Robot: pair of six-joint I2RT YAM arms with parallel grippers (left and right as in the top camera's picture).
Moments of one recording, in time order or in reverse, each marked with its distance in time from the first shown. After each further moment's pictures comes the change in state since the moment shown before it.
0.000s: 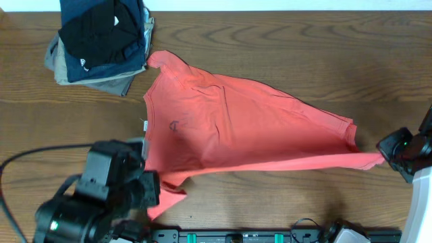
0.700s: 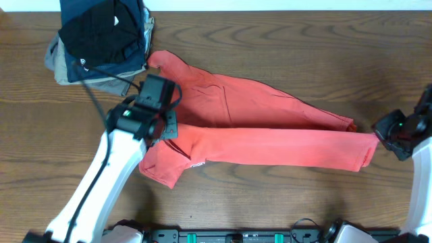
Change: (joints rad) left arm -0.001 0.591 0.000 0.440 -0.356 0.030; right arm 0.037 0.195 0.000 0.176 -0.093 0.000
